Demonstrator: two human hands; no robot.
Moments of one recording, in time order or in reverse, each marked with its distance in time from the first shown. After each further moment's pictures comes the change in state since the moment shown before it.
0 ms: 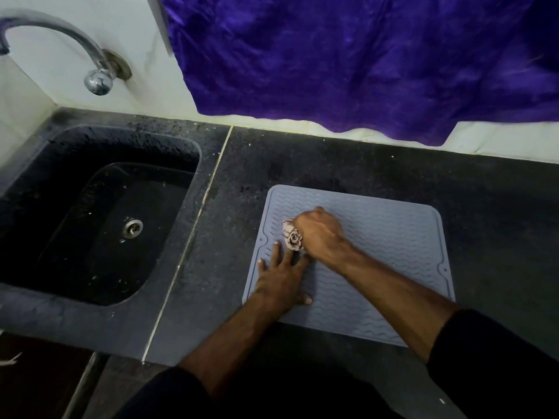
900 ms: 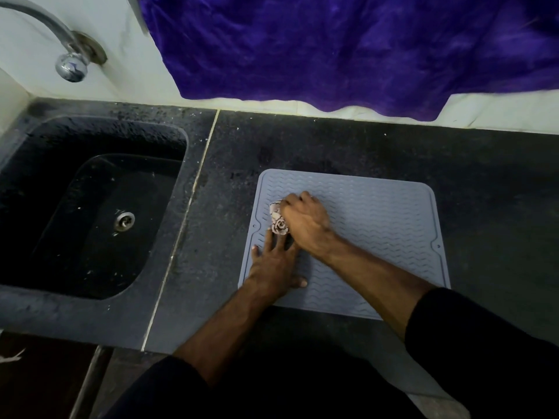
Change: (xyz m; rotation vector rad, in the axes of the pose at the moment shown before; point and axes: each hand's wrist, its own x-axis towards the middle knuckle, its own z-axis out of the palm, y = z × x) left_hand 0.002 -0.001 0.003 0.039 0.022 -0.010; right_hand -0.003 -0.010 0.013 -0.046 0.093 -0.056
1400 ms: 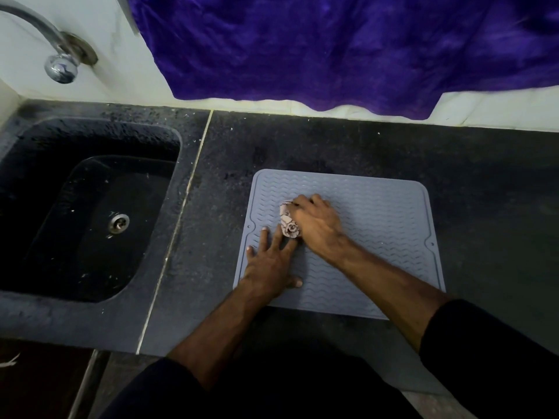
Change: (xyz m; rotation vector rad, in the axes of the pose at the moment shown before) left_hand 0.000 0.002 -0.002 0.003 -0.028 -0.010; right_hand -0.018 0.026 0.006 0.044 -0.006 0.030
